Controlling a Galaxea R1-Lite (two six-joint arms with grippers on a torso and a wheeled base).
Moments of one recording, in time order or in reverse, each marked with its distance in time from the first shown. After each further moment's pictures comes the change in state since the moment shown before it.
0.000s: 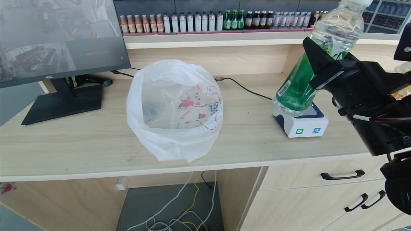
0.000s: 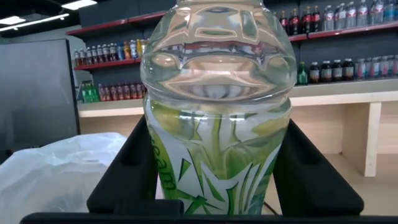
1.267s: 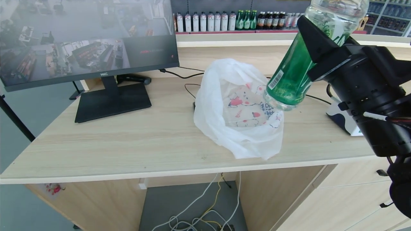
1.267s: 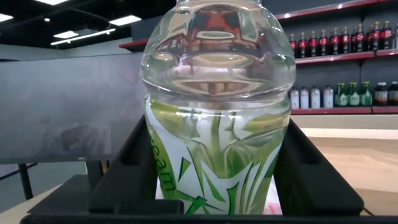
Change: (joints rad) left arm 0.000 0.000 0.000 0.000 0.000 0.003; right arm 0.110 -0.022 -0.049 0.001 0.045 -0.028
